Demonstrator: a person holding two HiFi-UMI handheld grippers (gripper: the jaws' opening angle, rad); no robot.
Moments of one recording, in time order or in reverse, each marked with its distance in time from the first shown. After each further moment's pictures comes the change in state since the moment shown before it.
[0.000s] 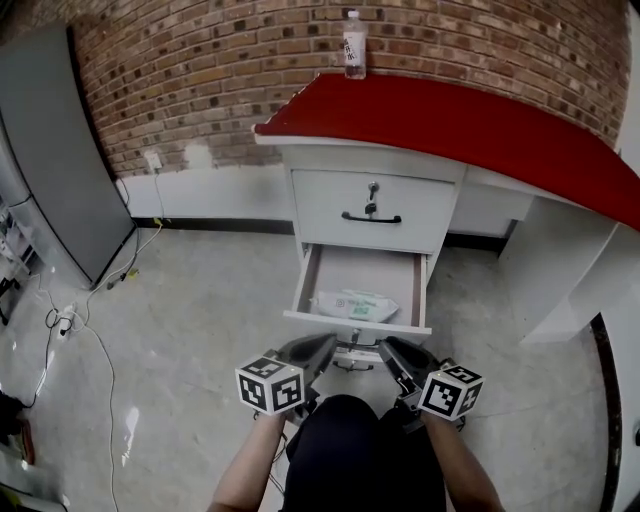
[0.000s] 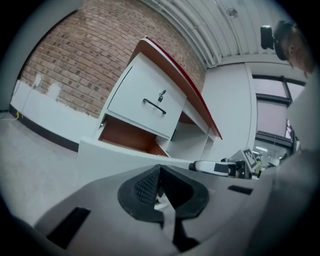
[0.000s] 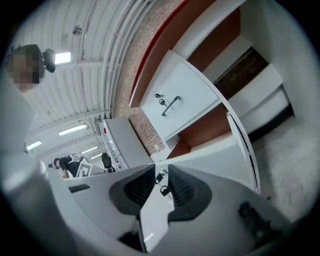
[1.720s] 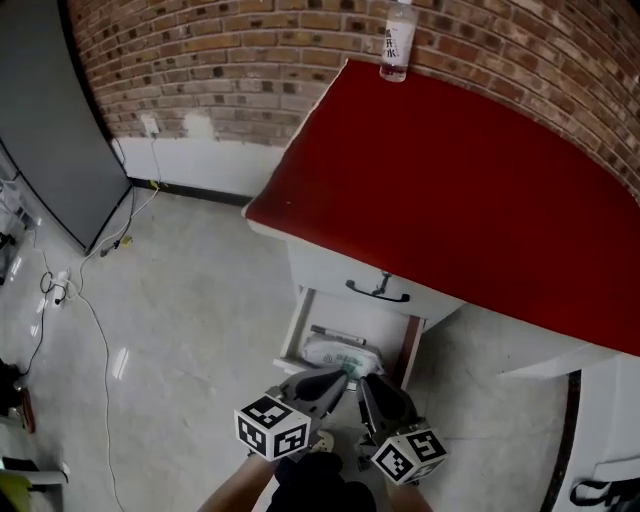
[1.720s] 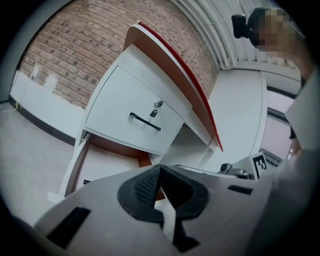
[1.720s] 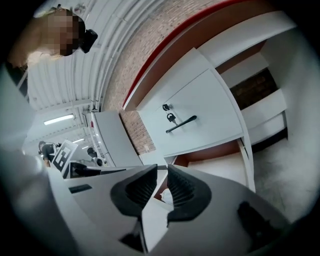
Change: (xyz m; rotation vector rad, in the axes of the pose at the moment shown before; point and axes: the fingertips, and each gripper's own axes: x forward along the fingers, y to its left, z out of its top) left arm 0.041 -0.039 0.104 -0.137 0.087 -0.002; right arm 0.043 0.030 0.096 -0.067 0.040 -0.170
